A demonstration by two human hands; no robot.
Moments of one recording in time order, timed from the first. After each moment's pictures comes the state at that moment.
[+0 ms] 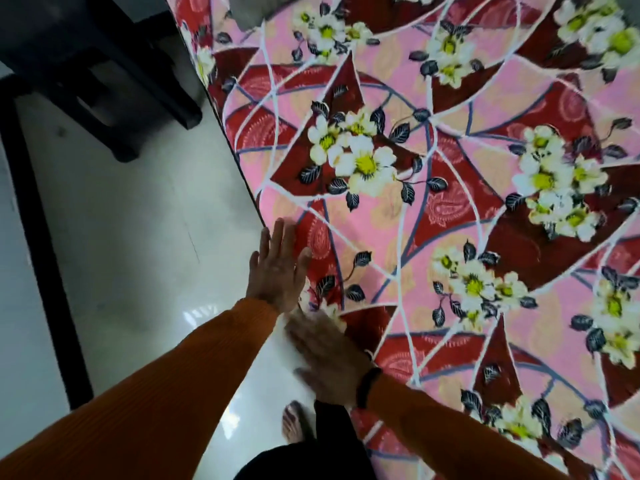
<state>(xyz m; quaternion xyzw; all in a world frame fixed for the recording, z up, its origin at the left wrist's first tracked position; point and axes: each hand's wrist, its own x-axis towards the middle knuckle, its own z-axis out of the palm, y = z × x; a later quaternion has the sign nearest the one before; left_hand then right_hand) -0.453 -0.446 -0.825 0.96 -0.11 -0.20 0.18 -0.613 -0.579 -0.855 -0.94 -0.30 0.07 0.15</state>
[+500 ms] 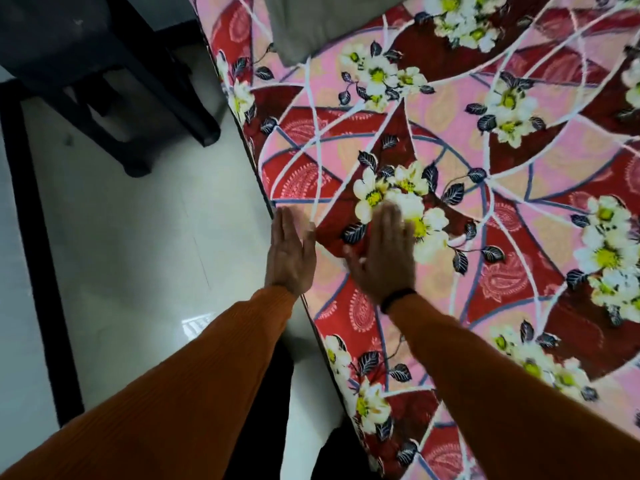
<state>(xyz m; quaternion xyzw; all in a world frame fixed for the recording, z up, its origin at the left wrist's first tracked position) -0.300 -0.432 -0.842 0.90 0.03 -0.15 0.40 -0.339 -0.615 -0.863 -0.99 0.08 0.06 0.09</state>
